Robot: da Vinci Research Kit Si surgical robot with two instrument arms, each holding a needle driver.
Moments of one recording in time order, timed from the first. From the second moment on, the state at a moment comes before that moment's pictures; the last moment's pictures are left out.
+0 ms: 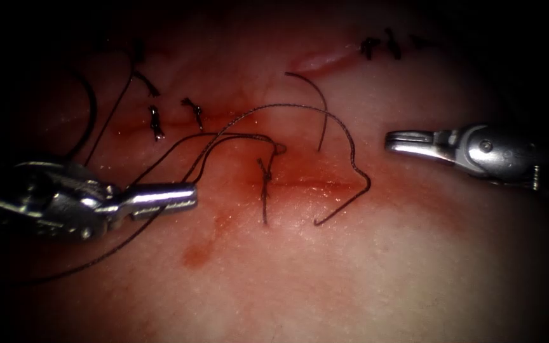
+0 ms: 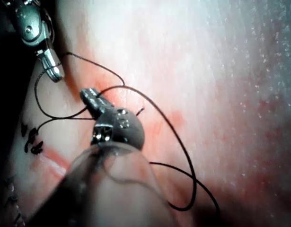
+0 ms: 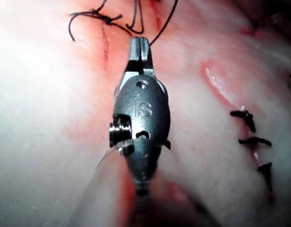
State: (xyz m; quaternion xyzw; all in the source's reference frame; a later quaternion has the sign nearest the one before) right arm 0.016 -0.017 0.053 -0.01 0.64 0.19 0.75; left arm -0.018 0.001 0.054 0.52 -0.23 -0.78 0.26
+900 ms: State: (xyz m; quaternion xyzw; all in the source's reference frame) right arm 0.027 -0.016 0.049 0.02 0.71 0.22 0.67; left arm -0.024 -0.002 0.066 0.48 -0.17 -0.83 0.24
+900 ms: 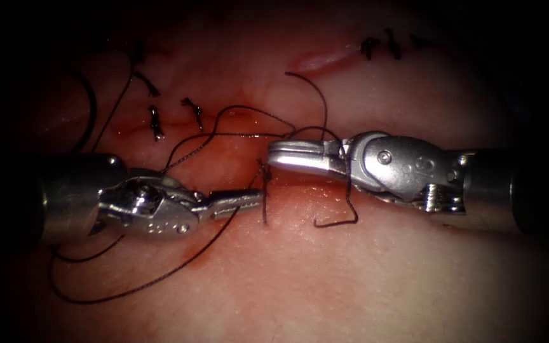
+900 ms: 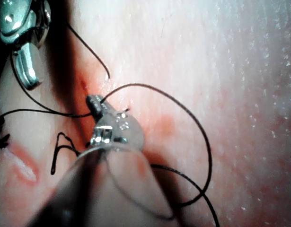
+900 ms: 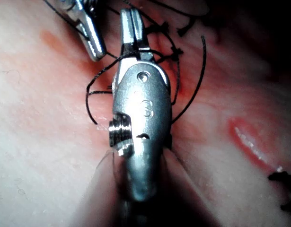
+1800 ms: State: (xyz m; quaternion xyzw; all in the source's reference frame) right arm 0.028 -0.021 0.057 0.07 0.57 0.19 0.80; left arm -0.024 0.003 0.057 0.55 -0.18 -0.78 0.24
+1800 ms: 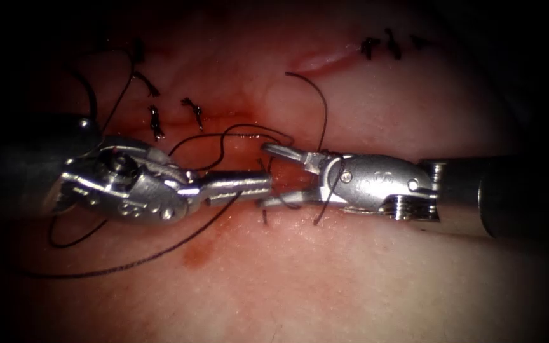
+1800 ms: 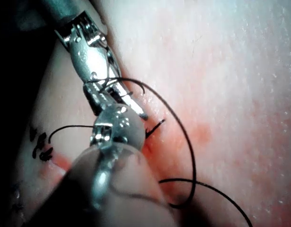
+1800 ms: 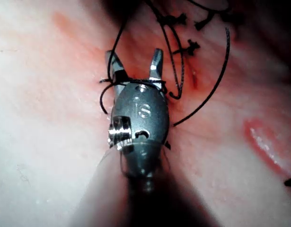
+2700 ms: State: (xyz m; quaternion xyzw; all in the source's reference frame) right arm 0.028 -0.021 0.053 0.21 0.73 0.19 0.62; left arm -0.026 0.006 0.070 0.57 -0.16 -0.77 0.23
